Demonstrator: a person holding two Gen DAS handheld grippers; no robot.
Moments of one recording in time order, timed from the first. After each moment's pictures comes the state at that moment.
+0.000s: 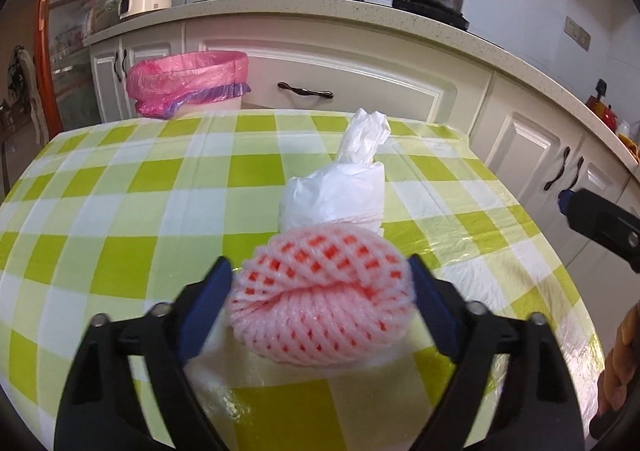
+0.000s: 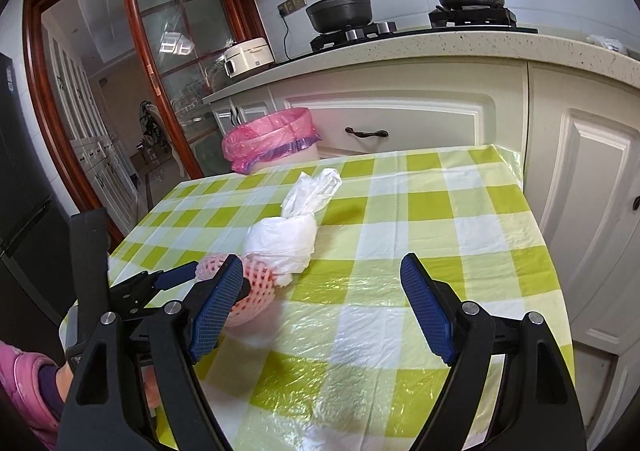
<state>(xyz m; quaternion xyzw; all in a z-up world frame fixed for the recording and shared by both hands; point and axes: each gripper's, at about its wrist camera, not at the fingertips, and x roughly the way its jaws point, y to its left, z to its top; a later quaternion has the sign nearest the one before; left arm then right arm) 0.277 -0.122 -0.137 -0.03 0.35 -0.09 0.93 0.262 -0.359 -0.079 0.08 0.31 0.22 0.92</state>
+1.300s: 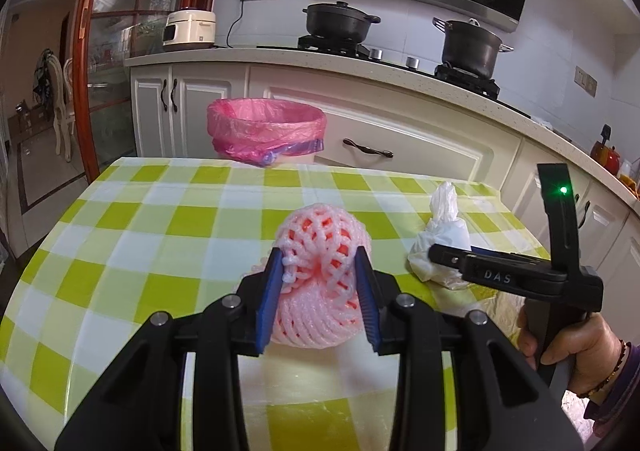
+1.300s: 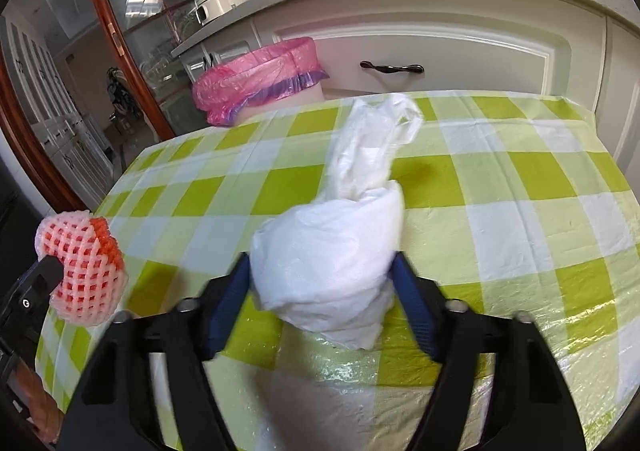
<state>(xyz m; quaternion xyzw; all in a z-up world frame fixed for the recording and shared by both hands) 0.244 0.016 -0.099 -0.06 0.27 -0.05 0.96 0.356 -0.233 -0.142 0.07 0.41 0.18 0.89</state>
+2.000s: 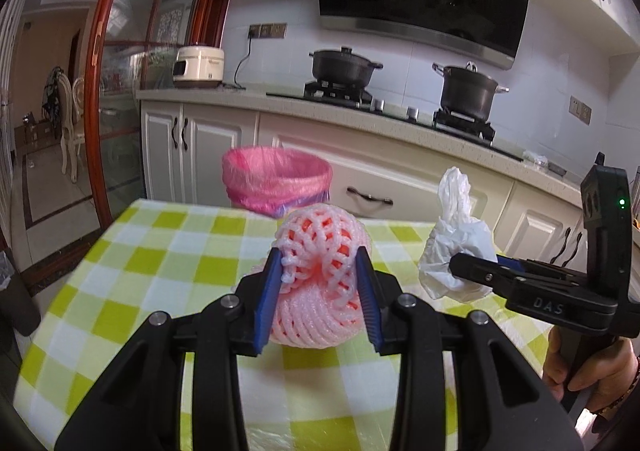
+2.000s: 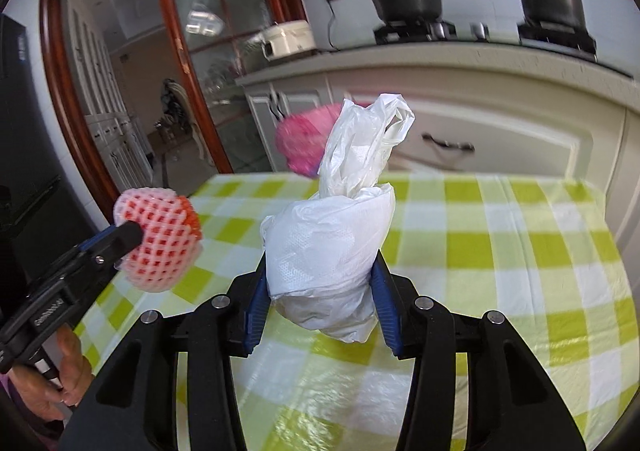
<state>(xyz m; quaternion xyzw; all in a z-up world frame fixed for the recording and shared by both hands) 0.220 0.033 -0.040 -0.07 0.21 -0.04 0.97 0.298 -0.204 -0.046 0.04 0.30 0.26 0.91</state>
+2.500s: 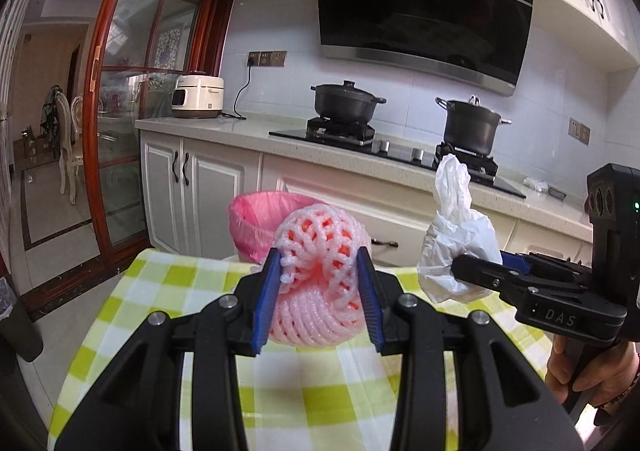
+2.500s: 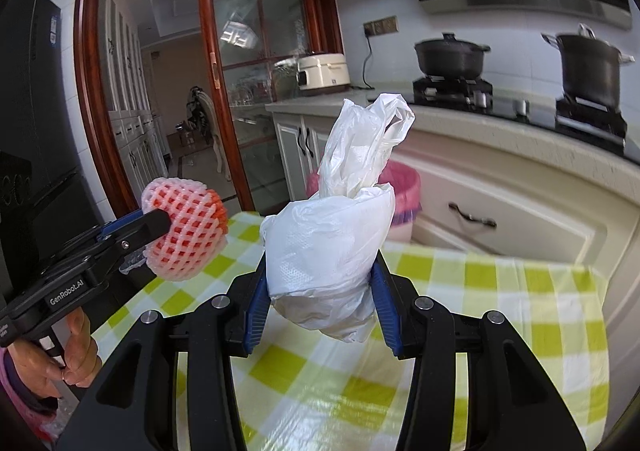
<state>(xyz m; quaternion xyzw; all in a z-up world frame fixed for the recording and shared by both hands) 0.255 0.064 0.019 -0.07 0.17 -0.05 0.98 0.319 -0.167 0.025 -0.01 0.24 0.30 0.92</state>
